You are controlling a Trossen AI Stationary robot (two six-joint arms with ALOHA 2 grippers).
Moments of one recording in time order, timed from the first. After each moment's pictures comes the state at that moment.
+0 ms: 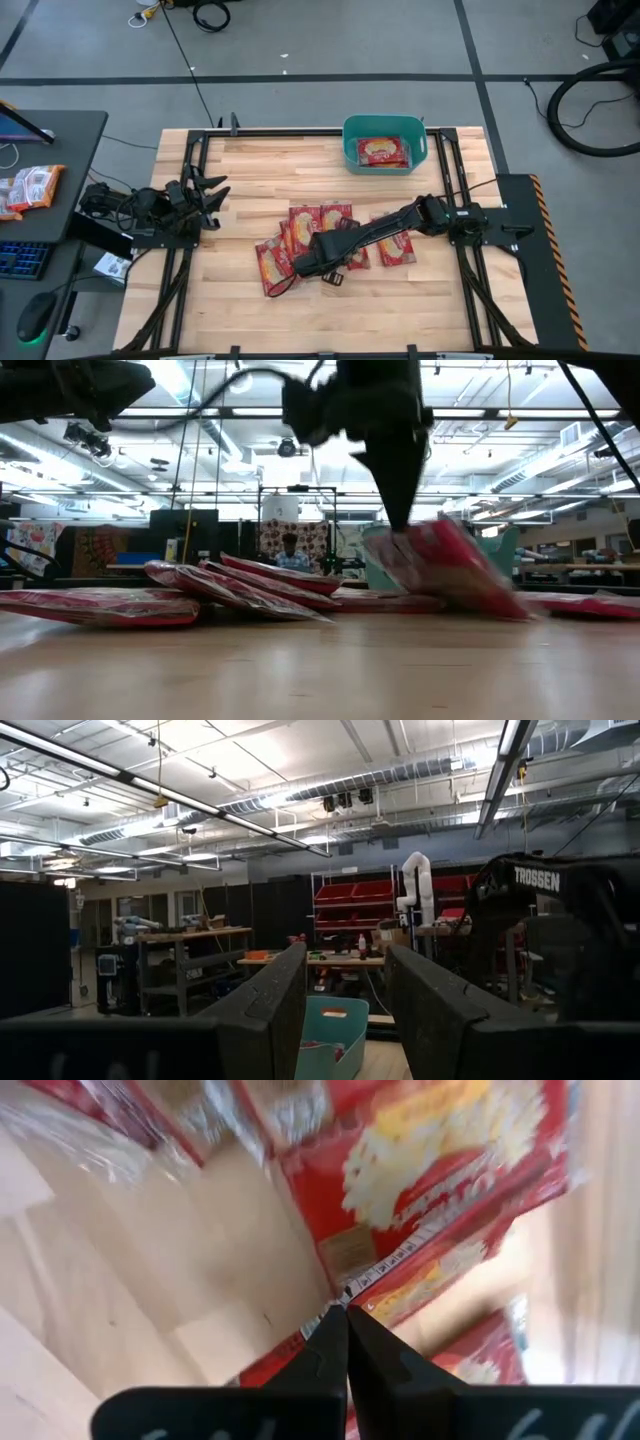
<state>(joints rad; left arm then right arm) -0.28 0.01 0.02 0.52 -0.63 0.34 0.30 2.35 2.17 -1.57 0.21 0.70</state>
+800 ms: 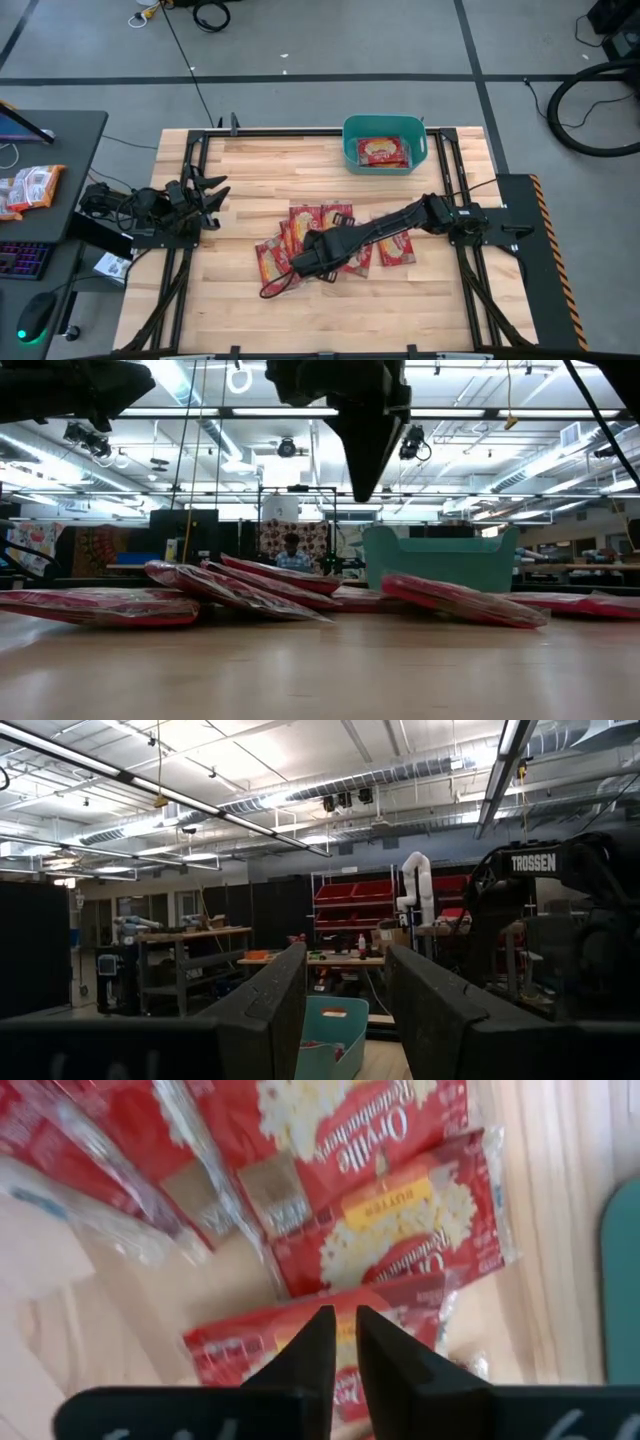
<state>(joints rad) -0.28 0.01 0.02 0.52 -0.63 0.34 0.31 2.32 2.21 -1.51 0.34 0.68</state>
